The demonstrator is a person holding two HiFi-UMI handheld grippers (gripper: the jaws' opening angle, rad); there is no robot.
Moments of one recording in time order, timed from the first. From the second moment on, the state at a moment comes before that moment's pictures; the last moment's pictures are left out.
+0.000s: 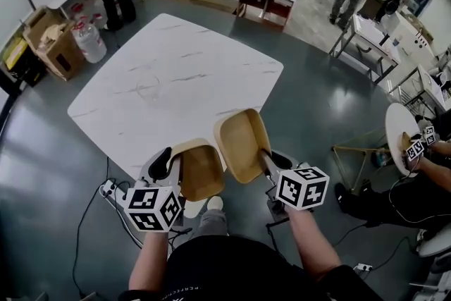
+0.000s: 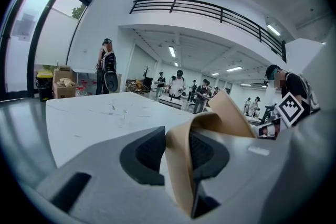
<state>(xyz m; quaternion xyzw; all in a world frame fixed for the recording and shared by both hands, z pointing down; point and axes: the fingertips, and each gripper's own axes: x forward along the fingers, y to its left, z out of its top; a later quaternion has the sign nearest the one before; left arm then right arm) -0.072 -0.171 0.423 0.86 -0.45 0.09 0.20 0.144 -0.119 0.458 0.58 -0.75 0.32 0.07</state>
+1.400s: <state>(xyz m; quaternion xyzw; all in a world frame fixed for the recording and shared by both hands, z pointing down) -0.042 -0.297 0.486 0.81 -0.51 0.11 0.28 0.179 -0.294 0.499 0.53 -0.76 0.33 0.17</state>
